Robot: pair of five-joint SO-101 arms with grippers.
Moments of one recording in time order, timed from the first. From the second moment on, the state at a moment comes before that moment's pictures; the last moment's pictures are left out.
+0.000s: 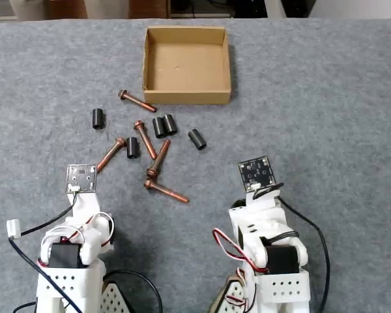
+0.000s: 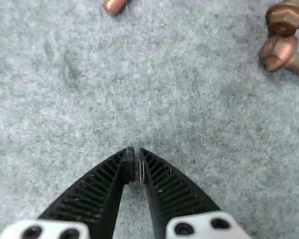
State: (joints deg) left arm -3.2 -98.4 96.5 70.7 -6.7; right arm -6.2 -103.7 96.8 69.6 2.8
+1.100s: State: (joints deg) left arm -3.2 -98.4 96.5 70.7 -6.7; right arm -9.8 -43.1 29.9 70.7 15.1
